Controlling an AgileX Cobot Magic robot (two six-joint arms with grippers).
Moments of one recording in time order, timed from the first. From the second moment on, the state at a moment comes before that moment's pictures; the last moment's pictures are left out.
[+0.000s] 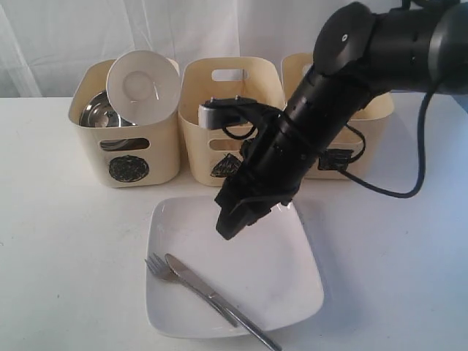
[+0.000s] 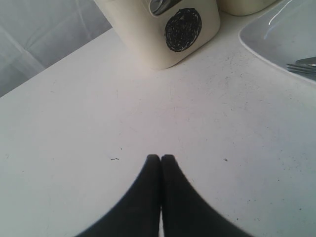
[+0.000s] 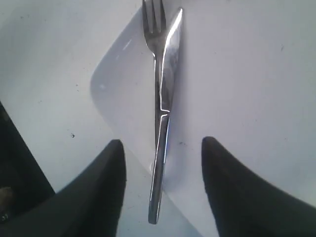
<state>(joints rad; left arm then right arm) -0.20 0.00 0.02 -0.13 0.38 0.55 0.51 1.79 -1.33 0.56 1.09 -0.64</state>
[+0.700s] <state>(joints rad) -0.20 0.00 0.02 -0.13 0.38 0.55 0.62 1.96 -1.33 0.47 1.13 -0.65</state>
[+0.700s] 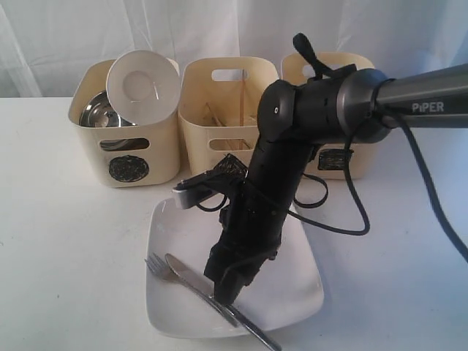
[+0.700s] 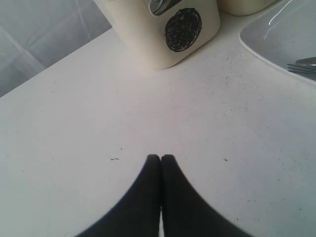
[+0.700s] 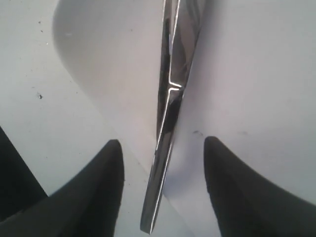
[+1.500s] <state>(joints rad) -0.20 0.00 0.02 -0.13 0.38 0.55 0.69 2.04 -1.33 0.37 1.13 -0.59</state>
